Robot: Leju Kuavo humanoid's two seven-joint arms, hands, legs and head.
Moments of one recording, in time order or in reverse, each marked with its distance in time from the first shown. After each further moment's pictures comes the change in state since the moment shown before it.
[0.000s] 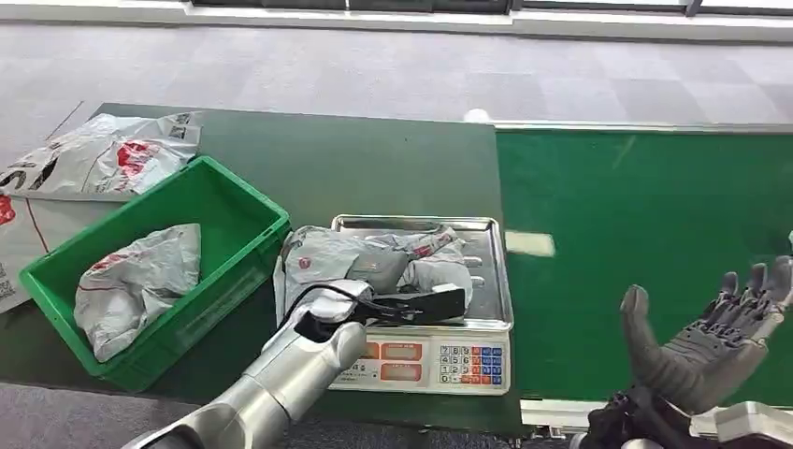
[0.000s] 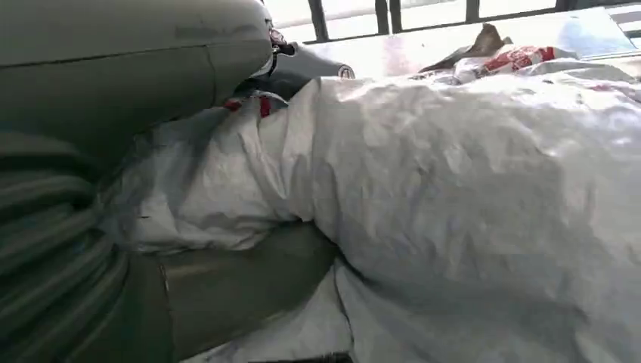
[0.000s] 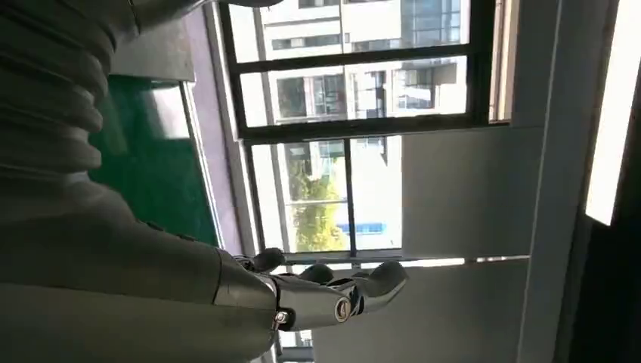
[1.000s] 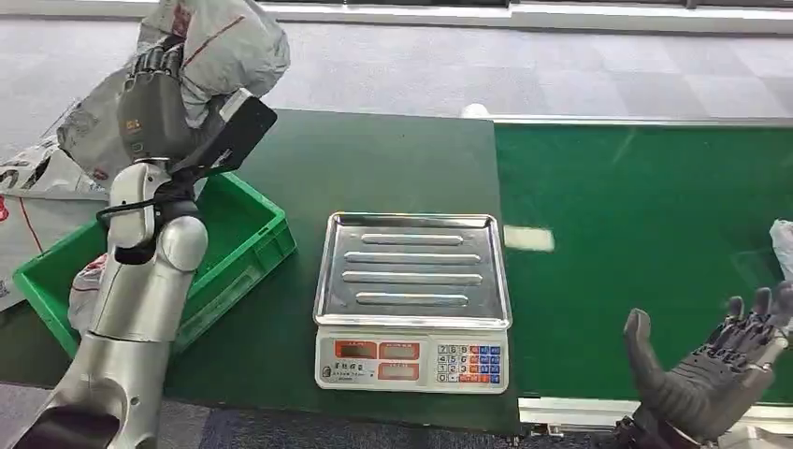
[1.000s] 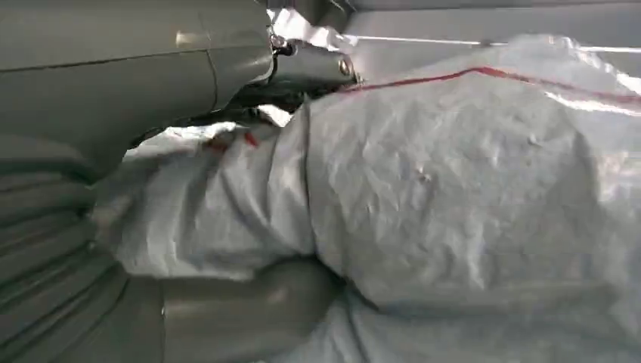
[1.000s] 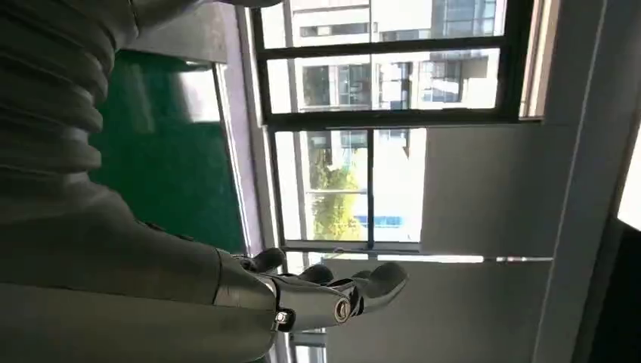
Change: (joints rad) left arm -0.080 0.291 0.433 -0.562 -0.115 0.400 -0.040; right arm 0.103 -0.010 -0.010 -0.027 0.009 -0.003 -0.013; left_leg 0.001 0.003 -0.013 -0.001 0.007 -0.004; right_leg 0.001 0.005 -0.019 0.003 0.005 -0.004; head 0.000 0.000
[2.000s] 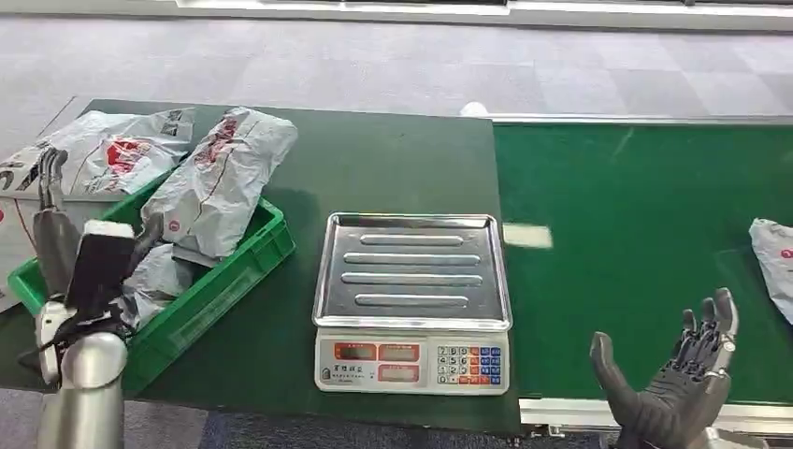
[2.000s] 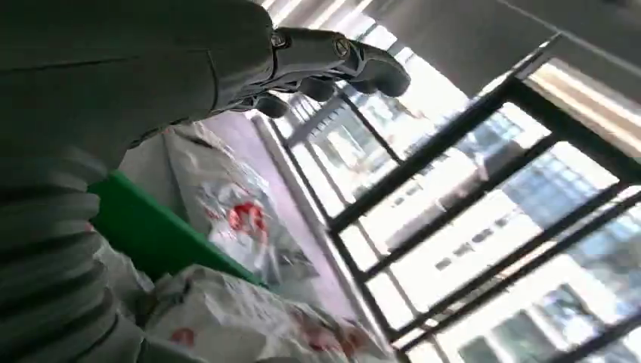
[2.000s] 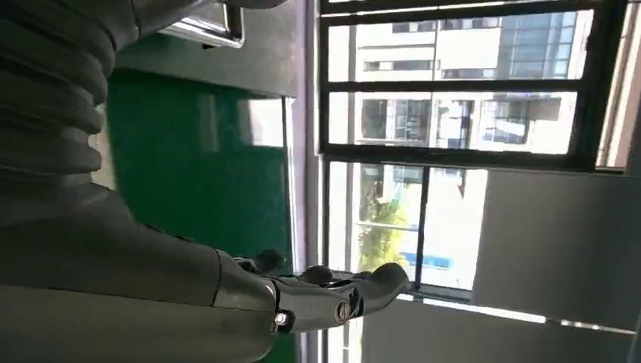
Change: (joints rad) left arm 0.601 0.052 0.303 -0.419 0.631 0.049 -0.487; right arm 0.117 0.002 0.023 0.000 0.056 0.084 0.081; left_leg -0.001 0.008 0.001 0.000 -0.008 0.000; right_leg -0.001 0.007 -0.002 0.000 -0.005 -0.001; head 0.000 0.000
